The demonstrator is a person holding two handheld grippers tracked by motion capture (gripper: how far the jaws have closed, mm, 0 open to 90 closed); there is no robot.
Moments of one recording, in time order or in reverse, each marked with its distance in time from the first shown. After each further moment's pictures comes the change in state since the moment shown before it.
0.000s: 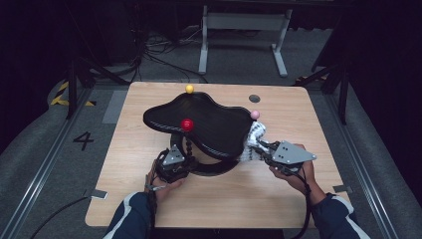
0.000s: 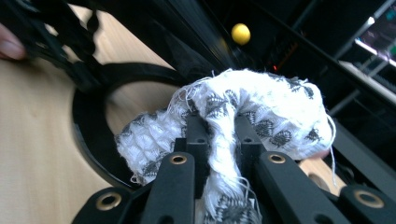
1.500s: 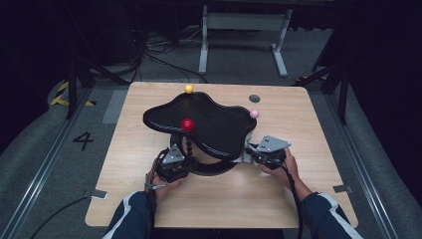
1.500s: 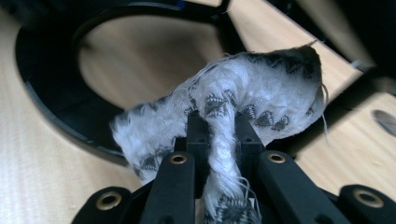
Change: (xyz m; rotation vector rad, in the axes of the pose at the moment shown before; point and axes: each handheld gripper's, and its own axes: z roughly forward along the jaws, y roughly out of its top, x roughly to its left) left arm 0.003 0.001 0.001 0.010 -0.022 0.003; right arm -0.002 -0.053 0.068 0.196 0.071 0.179
